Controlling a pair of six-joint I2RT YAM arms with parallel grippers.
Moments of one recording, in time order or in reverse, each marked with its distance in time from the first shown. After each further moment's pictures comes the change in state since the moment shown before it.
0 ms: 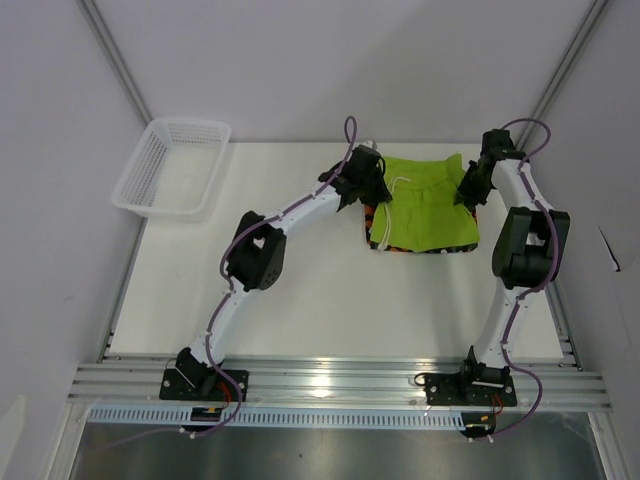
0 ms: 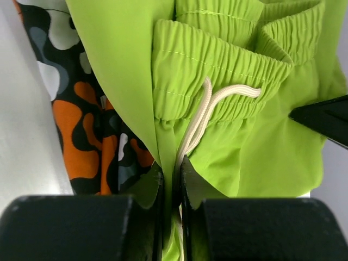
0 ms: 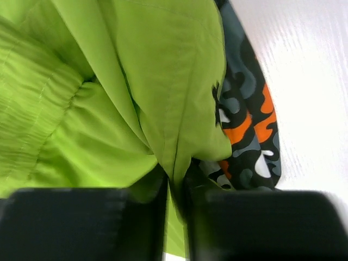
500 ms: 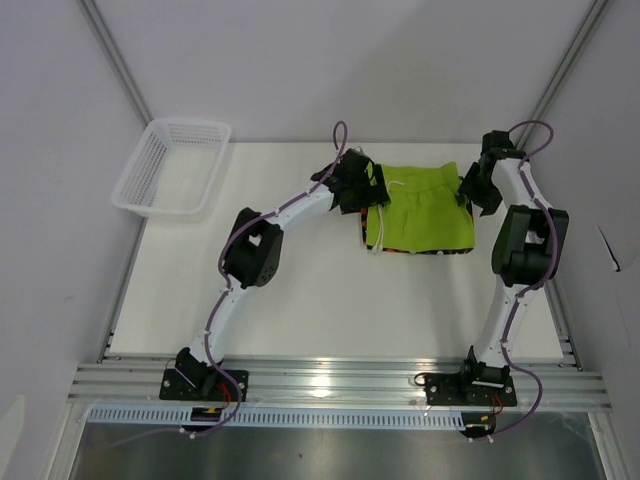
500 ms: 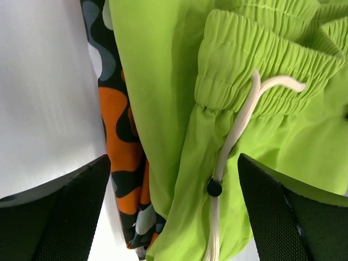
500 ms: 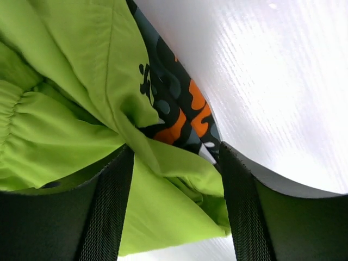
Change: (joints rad) left arm 0.041 -0.001 -0.058 -0.061 0.000 -0.005; right arm -0.008 0.045 0.030 -0.054 0.202 0.026
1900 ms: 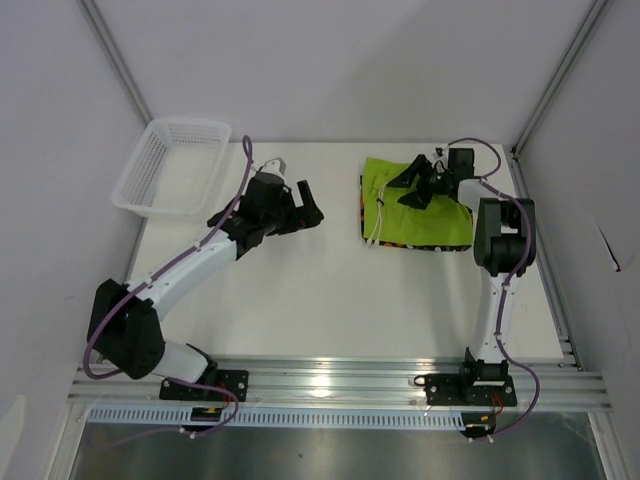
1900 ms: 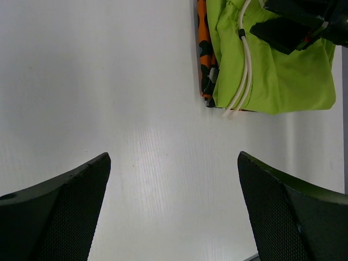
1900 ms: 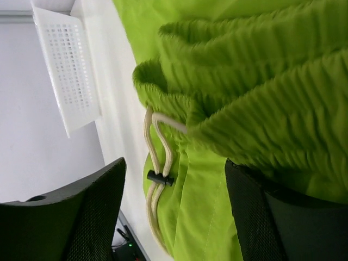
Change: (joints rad) left arm 0.105 -1.014 -1.009 0.129 -0.099 0.131; right arm 0.119 0.170 -0.159 0.730 -0.918 0.321
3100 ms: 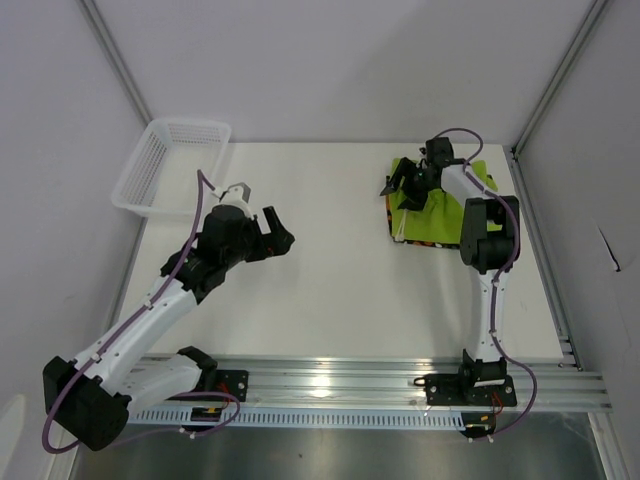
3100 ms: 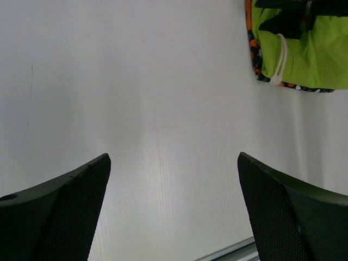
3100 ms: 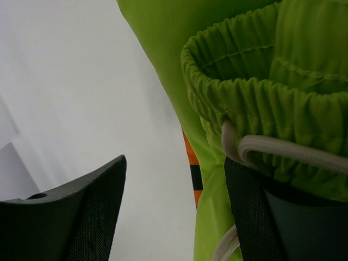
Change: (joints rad) left arm 0.045 -0.441 -0.269 -0.098 -0.024 0.050; right arm 0.113 0.041 0.210 -0.402 0.326 -0.162
